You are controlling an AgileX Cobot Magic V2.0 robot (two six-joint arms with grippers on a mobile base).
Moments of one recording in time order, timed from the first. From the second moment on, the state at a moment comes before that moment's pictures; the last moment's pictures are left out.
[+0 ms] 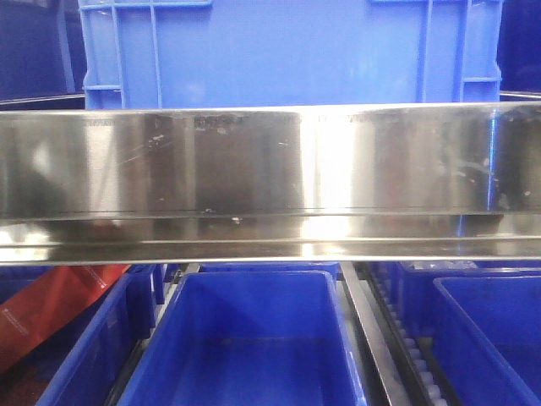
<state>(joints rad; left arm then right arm) -0.13 0.07 -0.10 0.06 0.08 -0.03 0.13 0.01 0.00 0.07 0.02 -0.06</state>
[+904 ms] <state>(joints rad) -0.14 0.01 0.00 0.04 0.03 -0.03 0.13 0.01 0.00 0.07 0.02 -0.06</state>
